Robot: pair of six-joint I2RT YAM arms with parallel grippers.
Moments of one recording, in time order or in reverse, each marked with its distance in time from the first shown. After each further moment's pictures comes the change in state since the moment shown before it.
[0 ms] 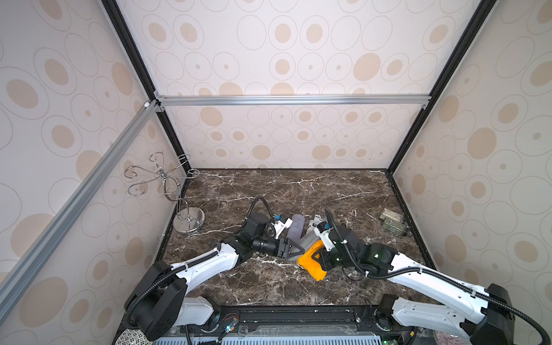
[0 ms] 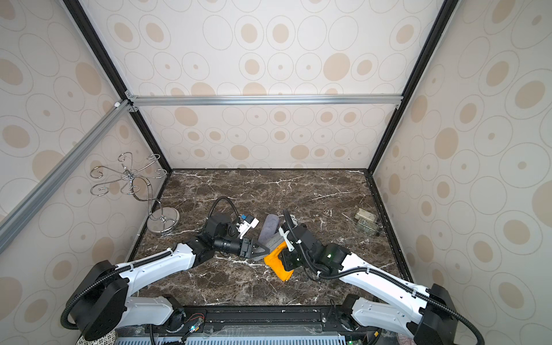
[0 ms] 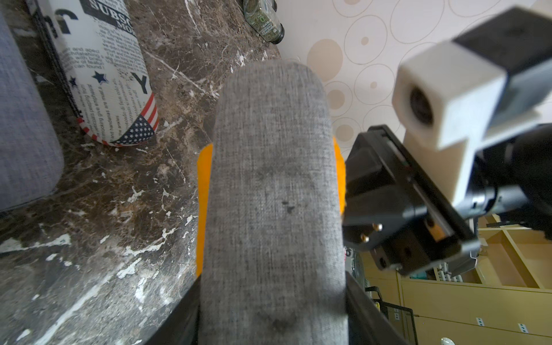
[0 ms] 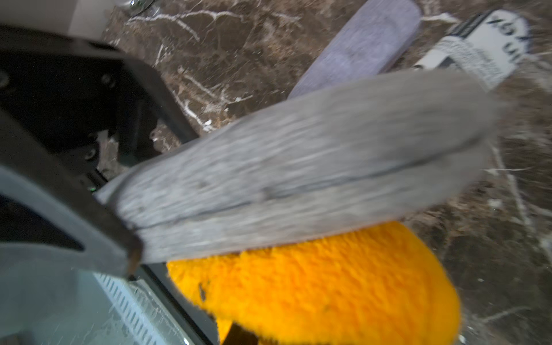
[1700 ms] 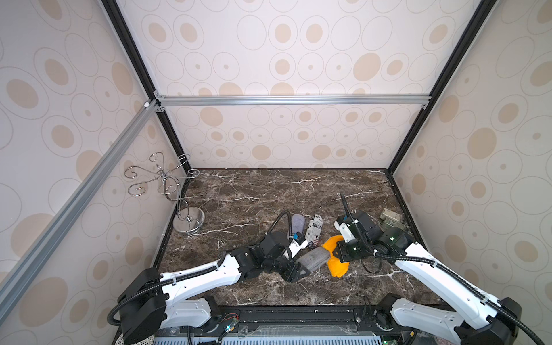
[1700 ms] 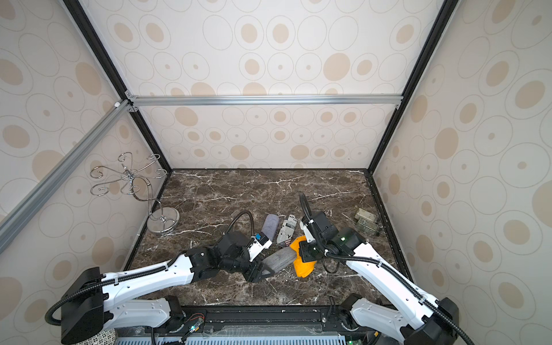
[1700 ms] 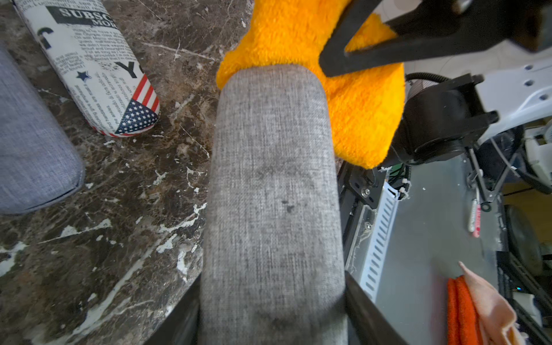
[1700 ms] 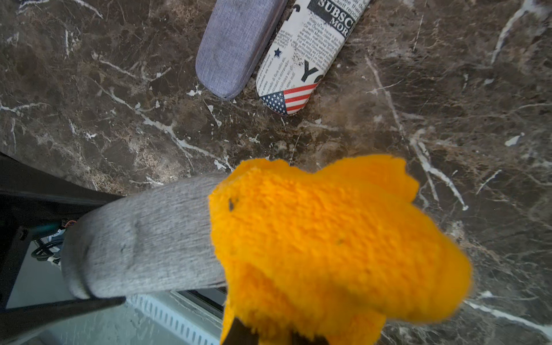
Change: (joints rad) left arm -0.346 -0.075 0.072 -0.299 -0.534 0.352; right arm -0.196 0.016 0.183 -0.431 -0.088 -0.053
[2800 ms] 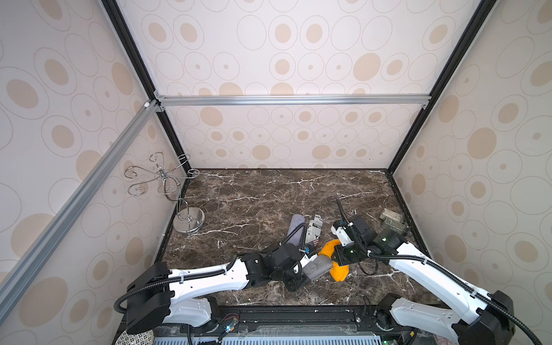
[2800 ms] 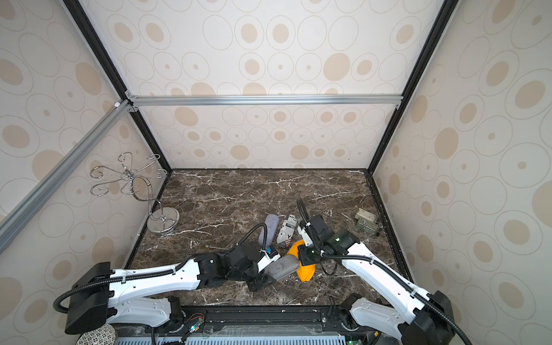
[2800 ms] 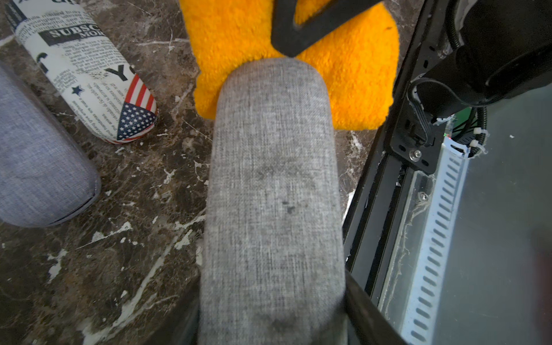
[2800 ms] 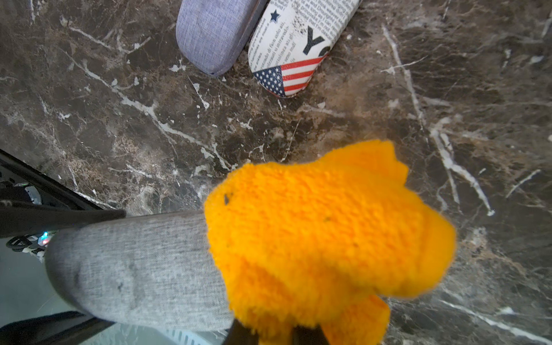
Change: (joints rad) left arm -0.142 0.048 0.035 -0.071 -0.217 0.118; right arm -0.007 0.023 -0.085 0.057 -0.032 -0.032
